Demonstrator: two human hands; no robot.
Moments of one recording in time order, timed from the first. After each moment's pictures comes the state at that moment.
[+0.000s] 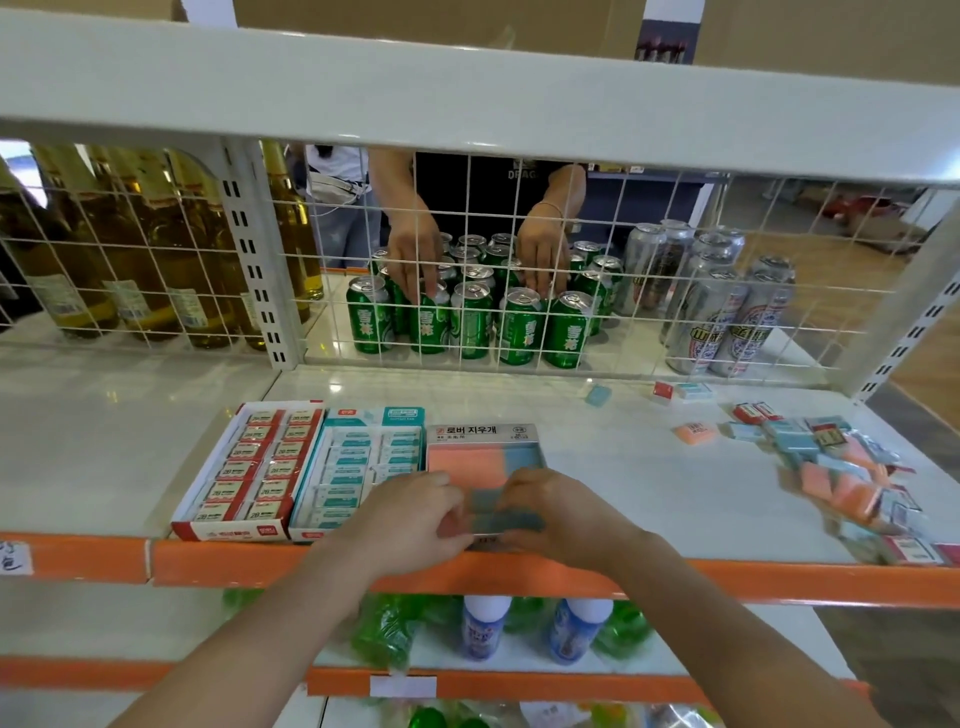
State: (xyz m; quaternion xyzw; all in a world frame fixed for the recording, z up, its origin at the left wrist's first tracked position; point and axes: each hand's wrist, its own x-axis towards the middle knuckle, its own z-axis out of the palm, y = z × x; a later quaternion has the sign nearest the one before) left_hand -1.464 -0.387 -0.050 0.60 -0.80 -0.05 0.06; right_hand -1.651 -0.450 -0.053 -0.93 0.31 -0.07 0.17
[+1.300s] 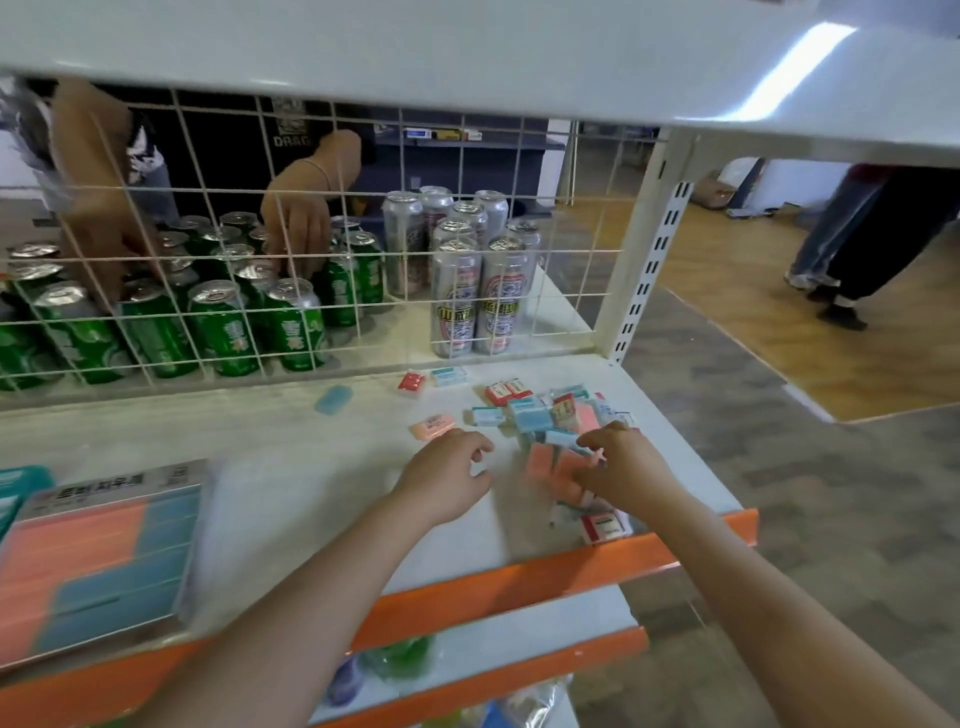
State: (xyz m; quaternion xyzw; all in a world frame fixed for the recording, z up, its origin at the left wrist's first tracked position) left_hand -1.774 -0.555 -0.075 0.59 -0.75 -0.24 0.18; right_hand -1.975 -0.547 -0.040 -0.69 0.70 -0.10 0.13
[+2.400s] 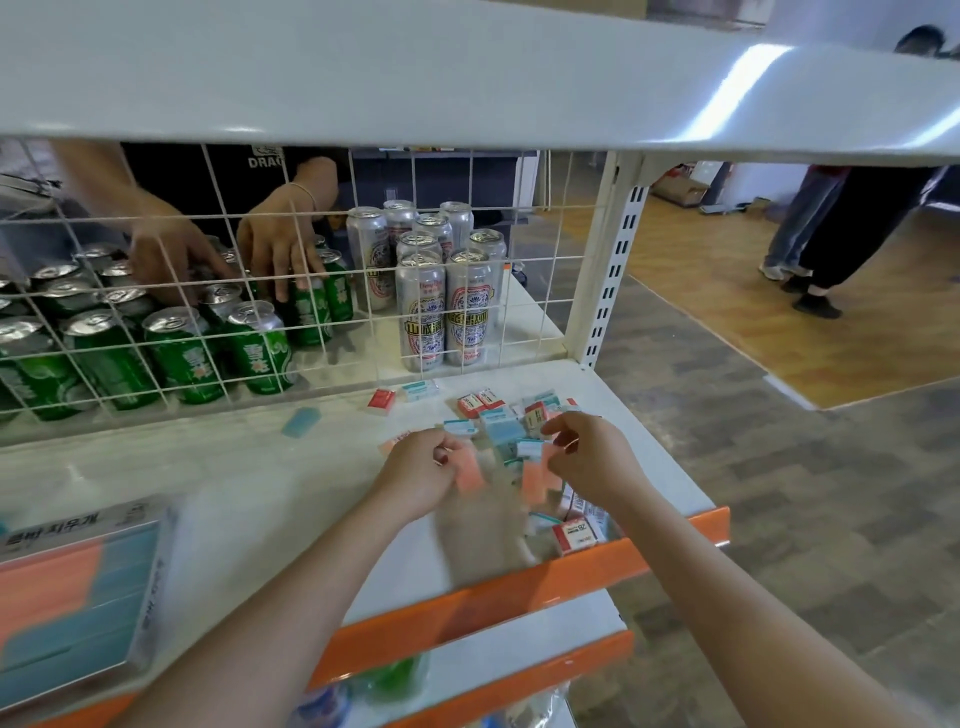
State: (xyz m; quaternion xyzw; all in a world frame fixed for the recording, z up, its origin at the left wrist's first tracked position) left_hand -1.785 -0.573 -0.071 0.62 -0.64 -0.34 0.29; right_hand -1.973 -0.549 -0.029 -0.65 0.68 -0.25 0.23
